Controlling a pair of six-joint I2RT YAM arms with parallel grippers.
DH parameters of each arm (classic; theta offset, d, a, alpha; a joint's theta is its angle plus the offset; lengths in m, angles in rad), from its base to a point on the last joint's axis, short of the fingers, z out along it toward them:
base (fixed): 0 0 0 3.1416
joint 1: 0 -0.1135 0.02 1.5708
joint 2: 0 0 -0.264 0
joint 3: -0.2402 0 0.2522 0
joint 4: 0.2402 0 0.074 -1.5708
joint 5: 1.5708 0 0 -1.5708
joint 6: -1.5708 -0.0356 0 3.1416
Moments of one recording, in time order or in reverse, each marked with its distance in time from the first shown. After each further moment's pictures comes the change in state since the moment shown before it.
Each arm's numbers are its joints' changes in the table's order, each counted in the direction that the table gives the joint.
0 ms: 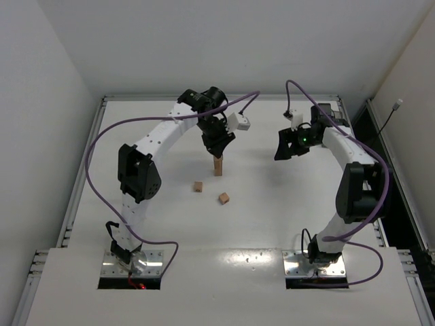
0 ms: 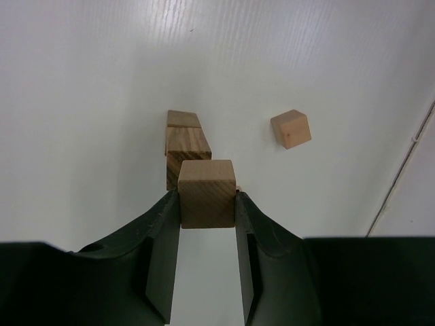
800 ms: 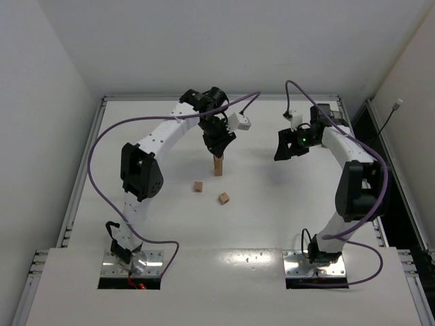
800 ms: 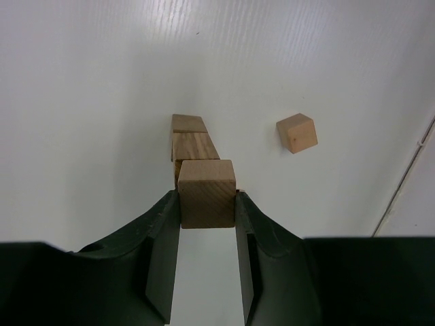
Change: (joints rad) left arm -0.006 0.039 -0.028 0.000 -0.003 0.001; right arm 0.000 0.016 -0.003 0.000 0.000 -0.004
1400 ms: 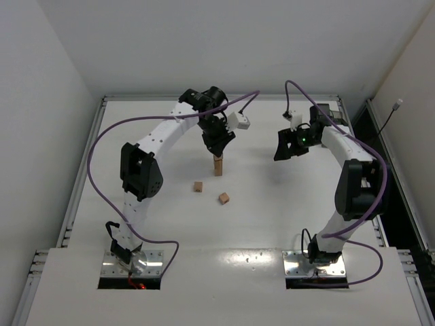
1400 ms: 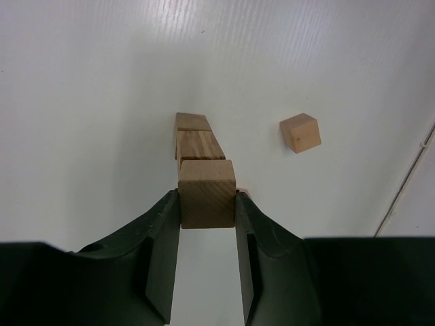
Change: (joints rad) left arm -0.008 0.000 0.000 -0.004 -0.005 0.005; right arm 0.000 0.013 -0.005 0.000 0.000 0.000
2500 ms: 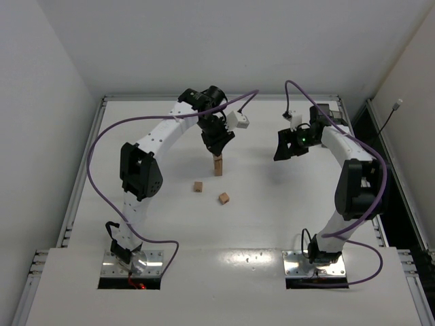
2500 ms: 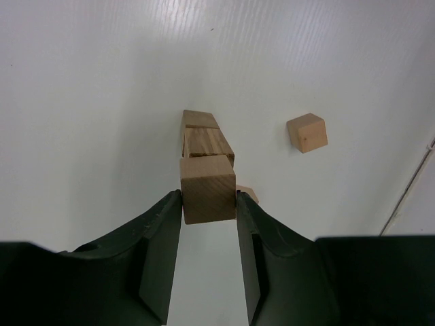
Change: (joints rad) left arm -0.006 0.000 0.000 -0.008 -0.014 0.007; right arm 0.000 0.003 -0.002 0.000 -0.004 0.000
